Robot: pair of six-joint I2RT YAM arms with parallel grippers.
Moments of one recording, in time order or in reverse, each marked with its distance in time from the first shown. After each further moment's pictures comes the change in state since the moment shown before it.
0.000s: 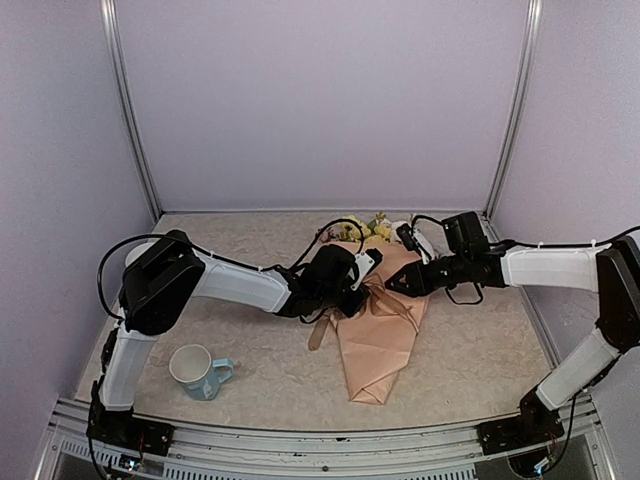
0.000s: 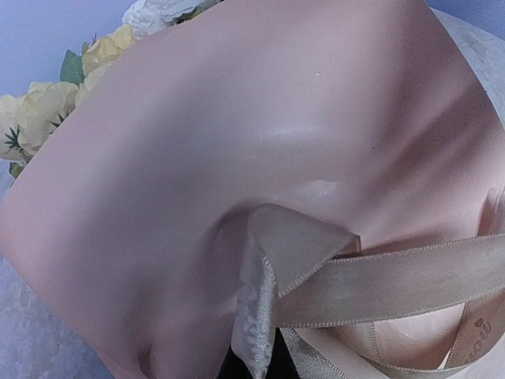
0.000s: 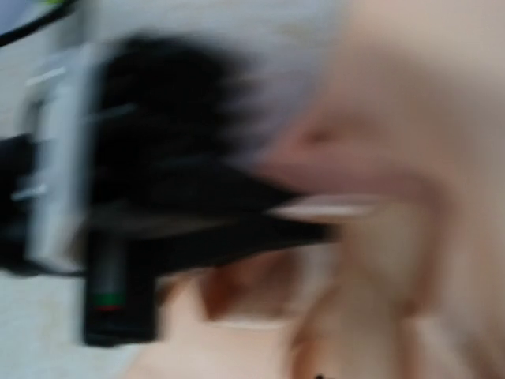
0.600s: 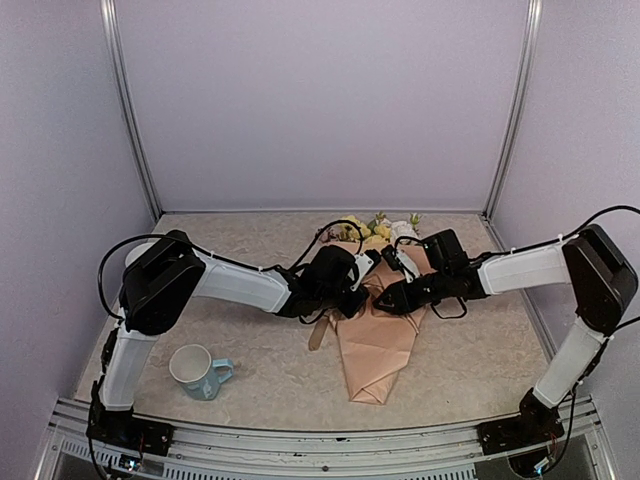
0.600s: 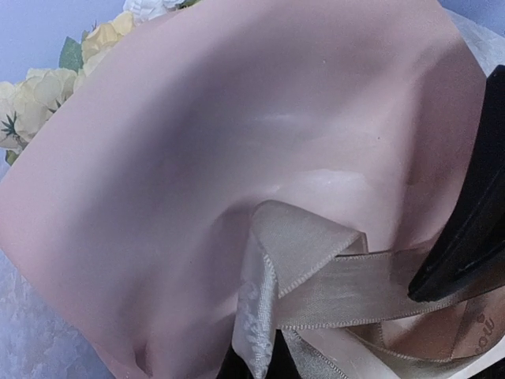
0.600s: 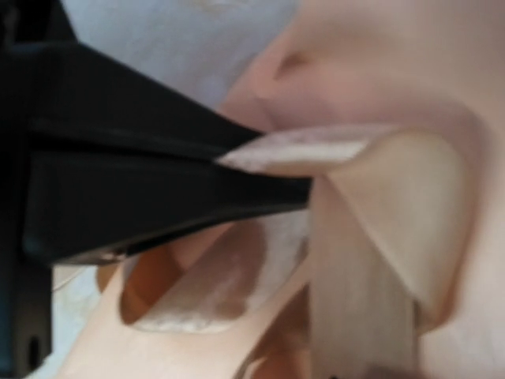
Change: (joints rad) left arm 0.000 0.001 0.000 -0.011 0.003 -0.011; right arm 0.082 0.146 -0.030 0.105 0.051 0.018
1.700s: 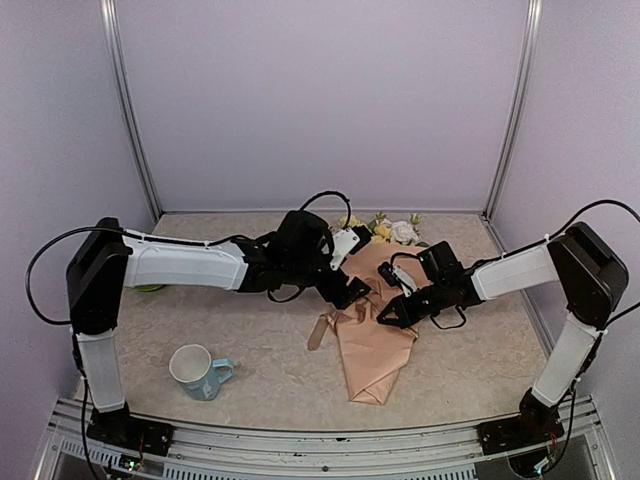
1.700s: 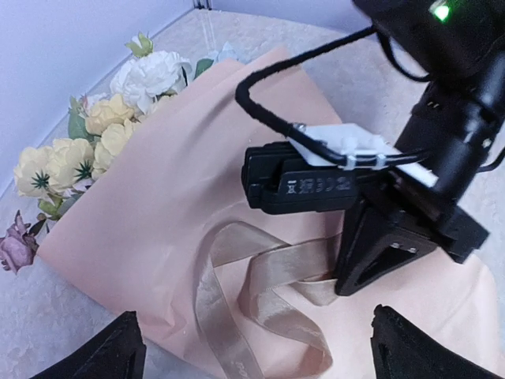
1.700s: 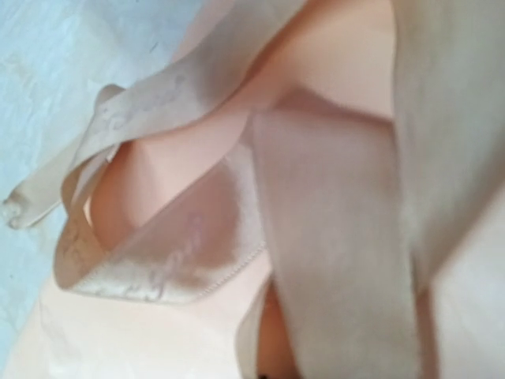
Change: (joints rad) left arm 0.031 -0.269 -0.095 -0.166 0.203 0.072; right arm -0.006 0.066 -0.030 -0.009 -0.042 -0.036
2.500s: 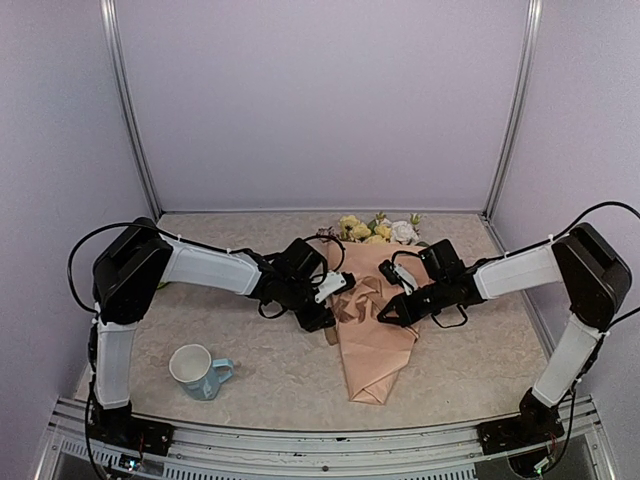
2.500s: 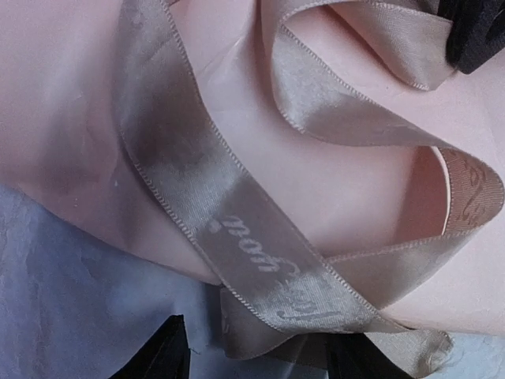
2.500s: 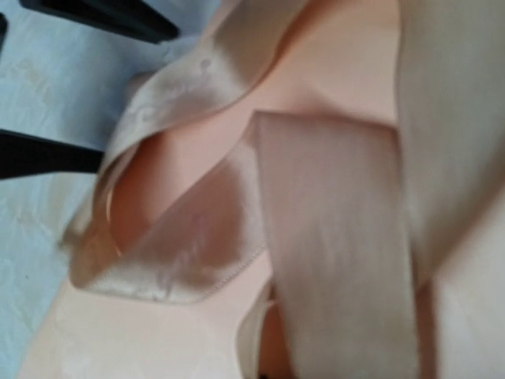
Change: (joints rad) left arm 0.084 0.117 -0.042 -0.227 0.060 0.176; right arm -0.001 -0.020 0.000 -0.014 -0.009 0.014
